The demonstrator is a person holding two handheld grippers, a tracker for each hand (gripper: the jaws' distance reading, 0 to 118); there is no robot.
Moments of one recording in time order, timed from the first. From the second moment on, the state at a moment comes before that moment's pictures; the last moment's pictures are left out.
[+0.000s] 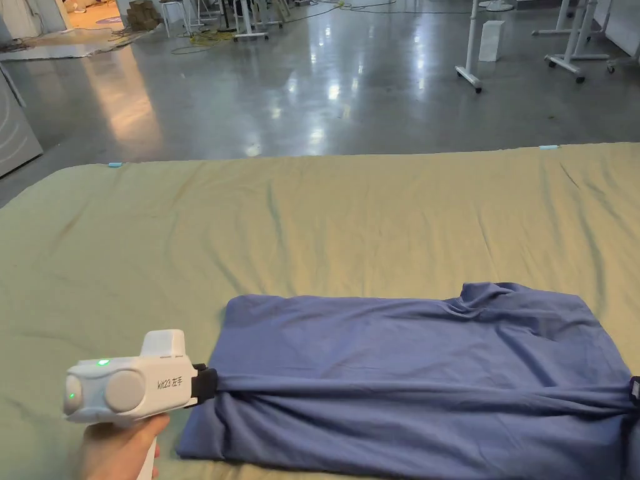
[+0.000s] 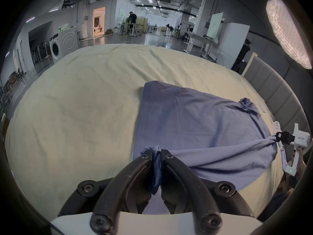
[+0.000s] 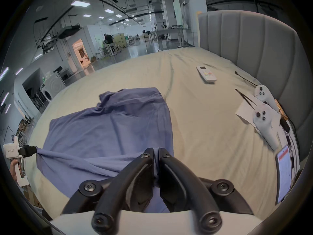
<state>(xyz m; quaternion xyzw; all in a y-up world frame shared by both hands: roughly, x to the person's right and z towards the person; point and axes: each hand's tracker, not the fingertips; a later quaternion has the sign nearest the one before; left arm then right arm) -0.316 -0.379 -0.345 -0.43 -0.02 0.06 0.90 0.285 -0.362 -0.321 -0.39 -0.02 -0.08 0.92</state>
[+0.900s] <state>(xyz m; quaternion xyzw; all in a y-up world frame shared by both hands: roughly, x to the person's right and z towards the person) -0.234 -0.192 0.001 -0.02 0.03 -0.01 1.00 0.196 -0.231 -0.022 -0.07 0.04 -0.01 1.00</state>
